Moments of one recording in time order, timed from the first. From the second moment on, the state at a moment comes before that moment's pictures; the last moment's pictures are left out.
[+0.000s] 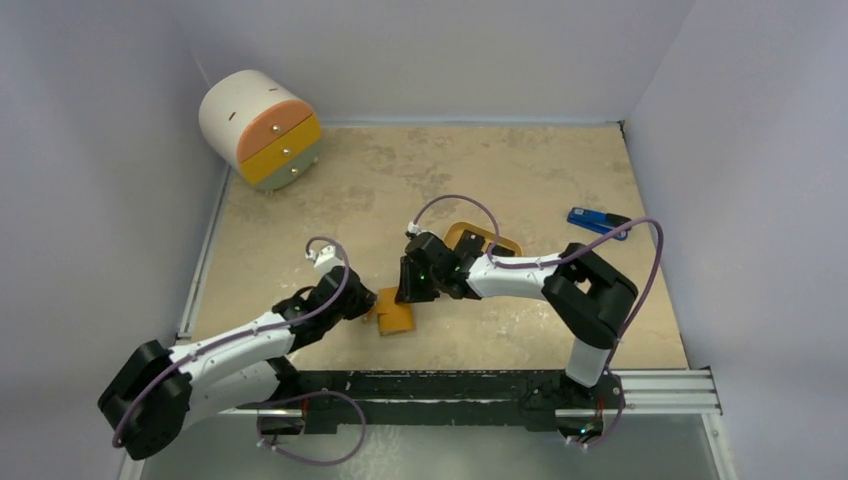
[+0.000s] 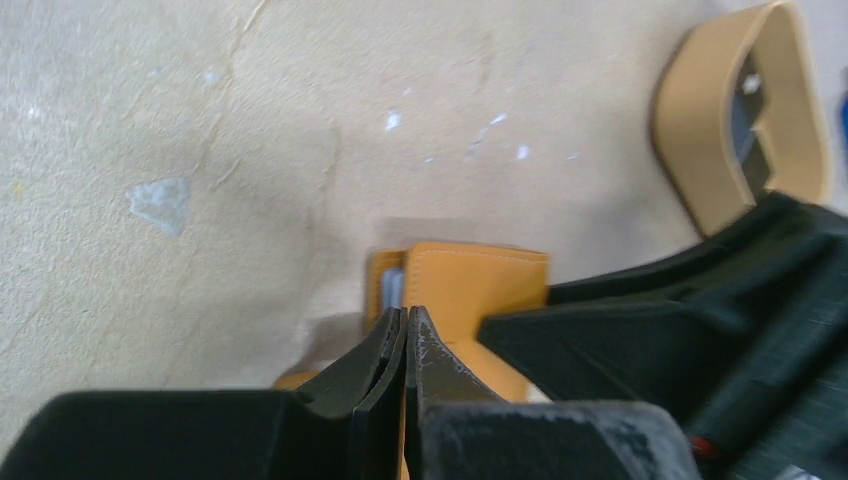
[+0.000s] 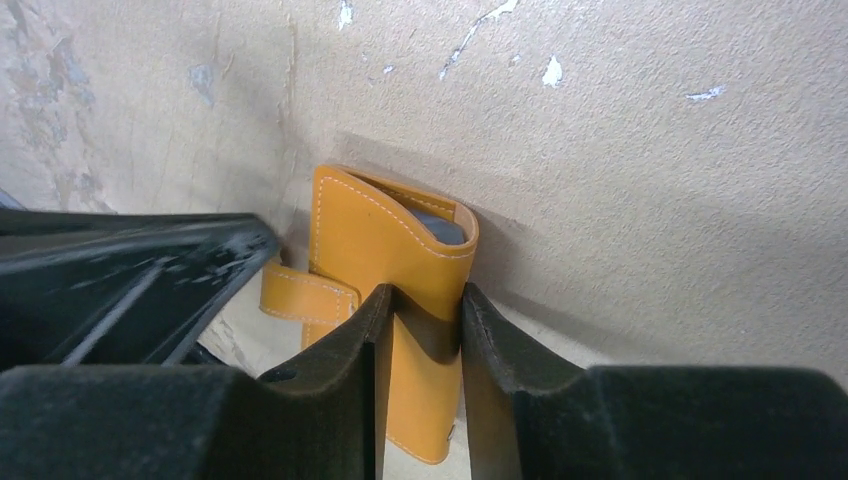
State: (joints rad) left arm -0.76 1.00 0.32 -0.09 -0.29 -1.08; right arm 0.96 1.78 0.98 -0.11 -0.04 0.81
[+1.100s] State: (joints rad) left arm -0.76 1.05 0.30 0.03 -0.14 -1.05; right arm 0.97 1.72 0.92 -0.11 -0.07 0.86
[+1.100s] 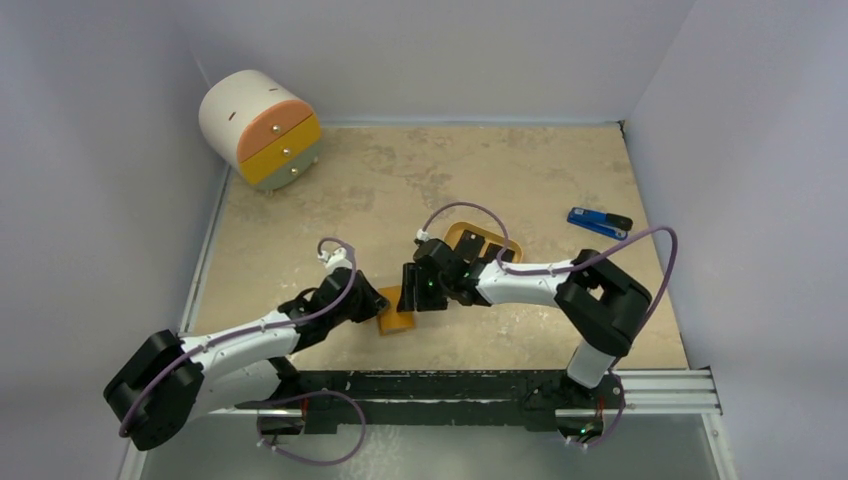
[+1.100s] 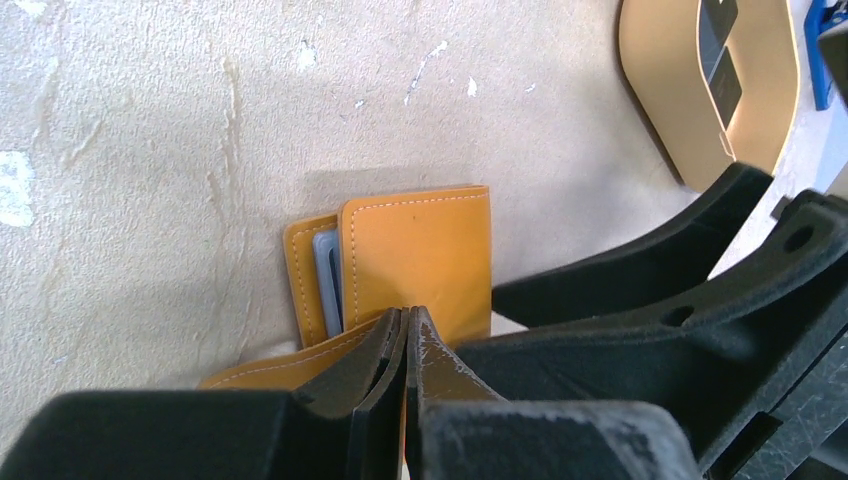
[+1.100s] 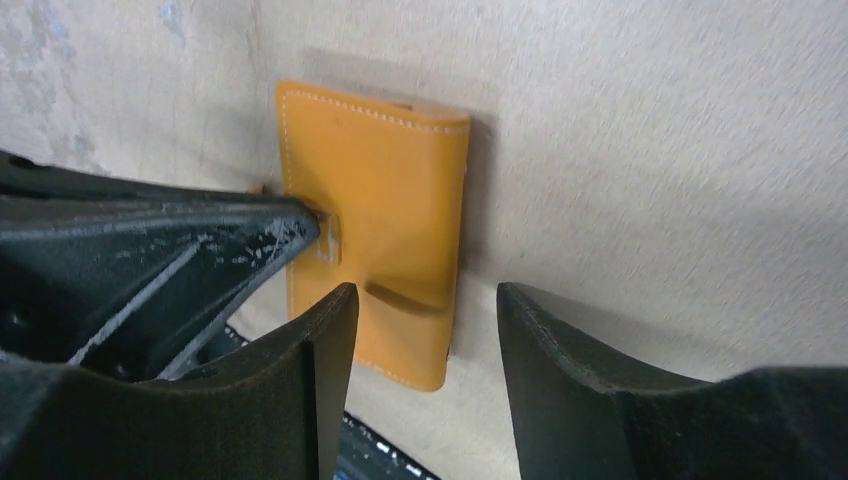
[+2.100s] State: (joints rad) left arm -0.76 0.86 0.20 -0.05 -0.23 -1.15; right arm 0.91 1.80 0.77 0.32 -0.40 1.07
